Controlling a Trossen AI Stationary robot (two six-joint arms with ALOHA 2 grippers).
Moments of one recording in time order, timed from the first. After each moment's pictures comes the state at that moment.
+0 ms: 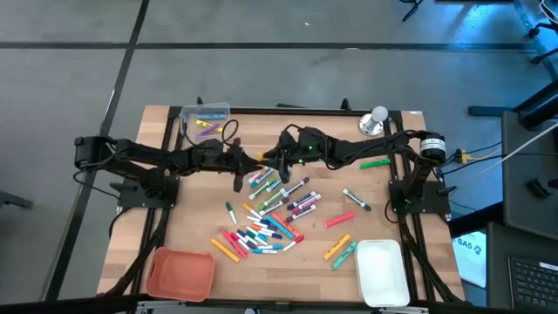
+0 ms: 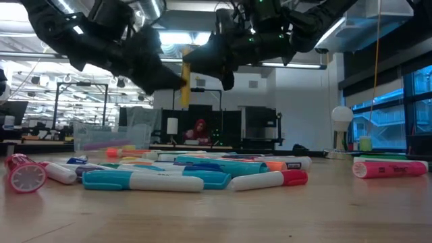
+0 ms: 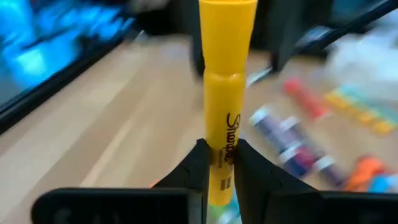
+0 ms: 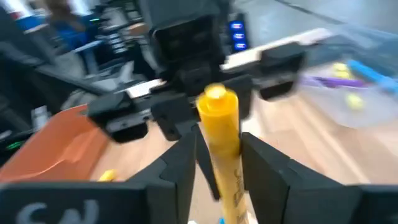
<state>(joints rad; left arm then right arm) 0.25 1.25 0.41 0.50 0.06 -0.08 -0.18 1.75 1.06 0.49 -0.17 0.26</state>
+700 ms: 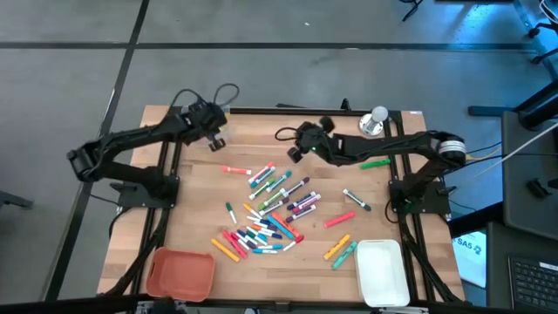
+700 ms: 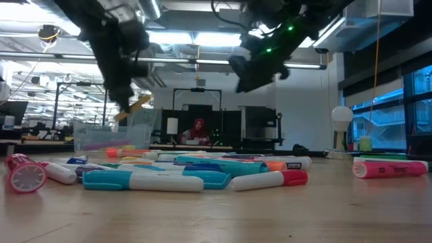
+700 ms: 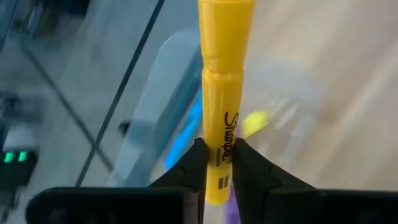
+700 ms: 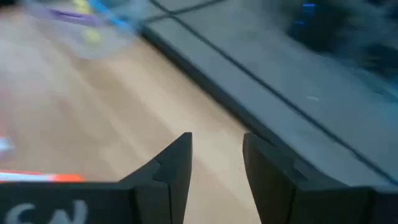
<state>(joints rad) 0.72 1.23 0.76 -0.51 -0.47 0.33 -0.16 1.56 1.06 -0.14 0.71 0.19</state>
